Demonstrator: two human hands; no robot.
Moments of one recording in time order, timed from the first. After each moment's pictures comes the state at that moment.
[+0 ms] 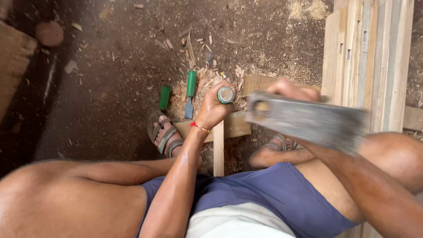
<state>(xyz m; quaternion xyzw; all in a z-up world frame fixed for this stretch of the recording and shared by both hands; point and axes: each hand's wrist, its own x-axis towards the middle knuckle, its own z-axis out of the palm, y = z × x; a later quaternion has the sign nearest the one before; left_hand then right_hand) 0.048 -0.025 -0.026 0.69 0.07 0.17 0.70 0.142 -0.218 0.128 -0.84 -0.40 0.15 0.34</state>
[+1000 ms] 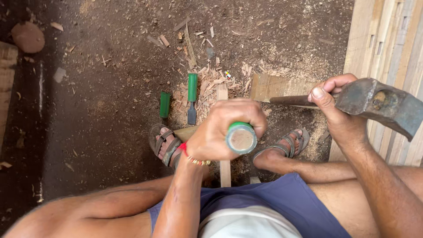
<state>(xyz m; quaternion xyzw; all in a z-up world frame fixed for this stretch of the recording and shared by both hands) 0.069 0.015 0.087 0.65 -0.06 0.11 0.75 0.215 -0.256 0.074 -0.79 -0.19 0.17 0.56</state>
